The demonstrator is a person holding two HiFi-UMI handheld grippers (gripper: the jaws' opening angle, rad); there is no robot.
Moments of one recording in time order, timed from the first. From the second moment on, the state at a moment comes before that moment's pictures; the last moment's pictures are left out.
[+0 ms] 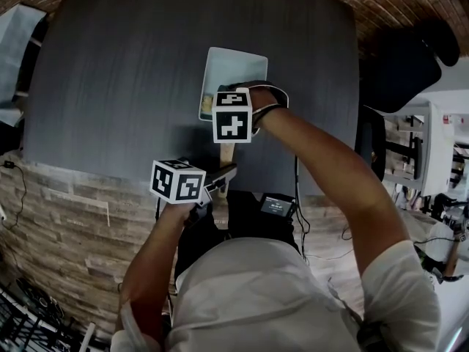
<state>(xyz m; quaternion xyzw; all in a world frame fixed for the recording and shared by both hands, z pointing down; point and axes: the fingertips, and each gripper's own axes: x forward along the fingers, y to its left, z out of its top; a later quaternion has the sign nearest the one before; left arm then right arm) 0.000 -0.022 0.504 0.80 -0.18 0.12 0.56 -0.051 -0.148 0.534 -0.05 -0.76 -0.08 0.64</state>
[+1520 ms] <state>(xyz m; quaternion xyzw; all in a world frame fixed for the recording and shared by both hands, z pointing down) -0.004 -0.023 0.506 0.78 -0.22 0.09 0.58 -0.049 -0.138 0.463 -0.10 -0.84 0.16 0.51</state>
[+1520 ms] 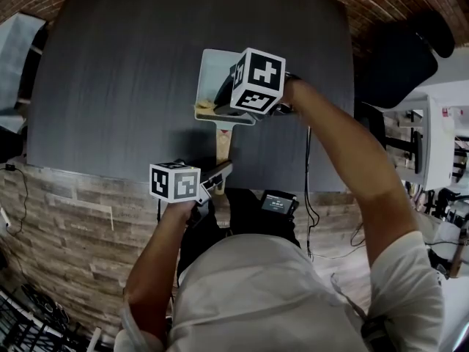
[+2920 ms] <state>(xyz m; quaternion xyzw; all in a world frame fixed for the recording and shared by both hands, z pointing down) -0.013 -0.028 0.507 0.71 -0.32 0.00 0.62 0.023 -0.273 0.506 0.12 -0.71 -0.24 0.65</state>
